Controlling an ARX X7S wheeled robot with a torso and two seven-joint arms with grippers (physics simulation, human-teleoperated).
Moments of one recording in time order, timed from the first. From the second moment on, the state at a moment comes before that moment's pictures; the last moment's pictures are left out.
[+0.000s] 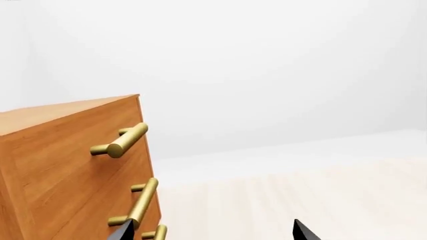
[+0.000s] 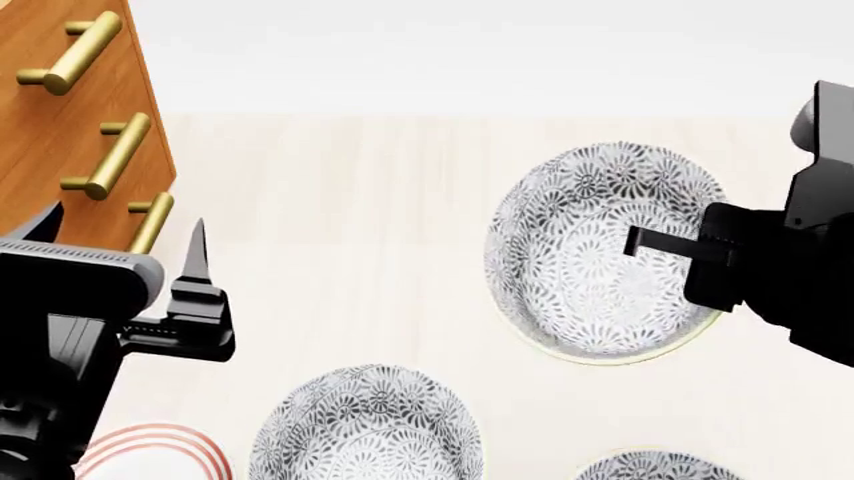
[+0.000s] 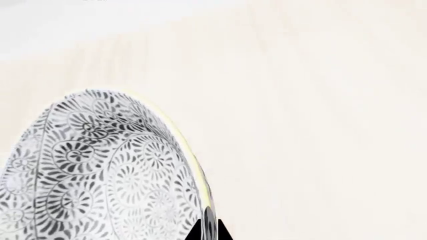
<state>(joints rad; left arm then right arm) -0.50 -0.24 0.24 0.46 -0.26 -0.77 -0.30 1.19 0.50 0.06 0.35 1.24 1.55 0.77</state>
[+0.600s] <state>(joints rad) -0.52 -0.24 0.24 0.48 -0.27 -0.79 -0.31 1.16 0.57 -0.15 0.16 1.96 1.52 1.20</state>
